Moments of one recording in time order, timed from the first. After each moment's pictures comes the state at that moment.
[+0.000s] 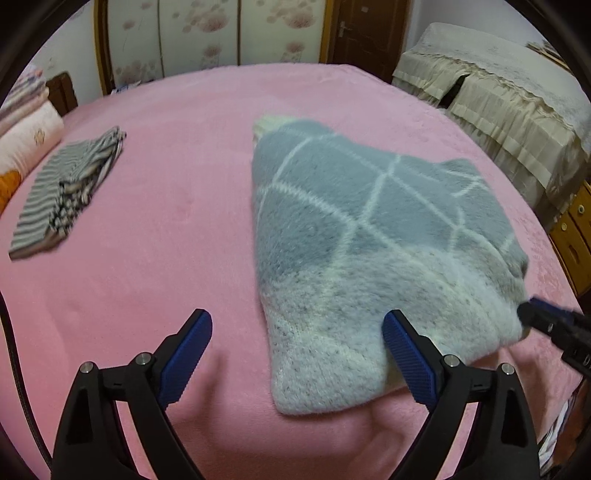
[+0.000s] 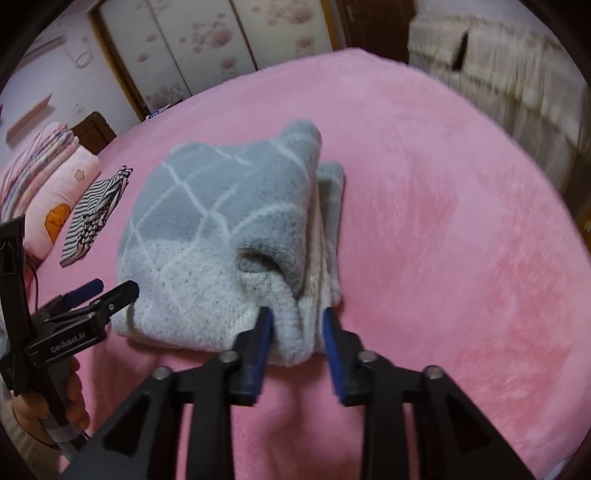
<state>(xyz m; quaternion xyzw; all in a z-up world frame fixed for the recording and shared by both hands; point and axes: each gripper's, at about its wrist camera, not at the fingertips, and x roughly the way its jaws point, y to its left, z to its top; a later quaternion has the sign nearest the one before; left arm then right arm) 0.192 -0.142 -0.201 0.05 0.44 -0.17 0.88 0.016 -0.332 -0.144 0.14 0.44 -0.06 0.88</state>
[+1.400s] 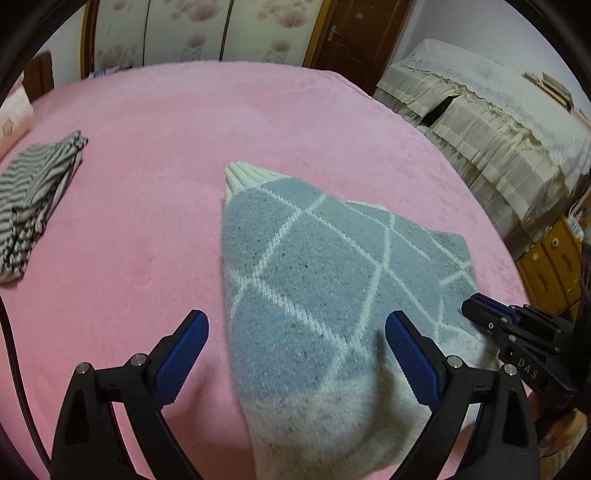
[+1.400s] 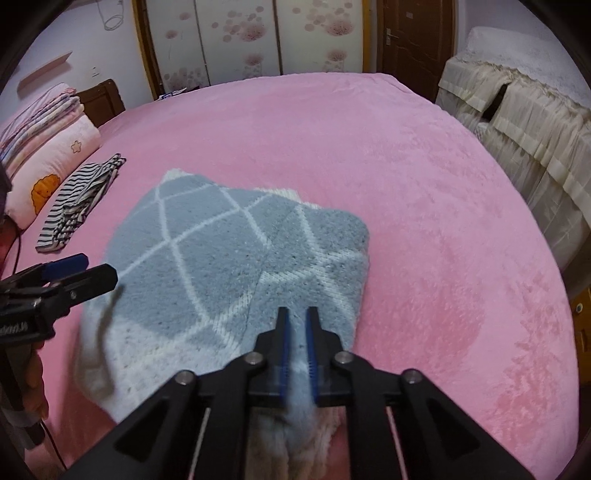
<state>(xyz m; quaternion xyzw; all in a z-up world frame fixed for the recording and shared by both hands) 0.271 -0.146 -0.188 -0.02 0.46 -0.23 0.85 0.108 -0.332 -0.135 0.04 0.44 -0.05 0.89</state>
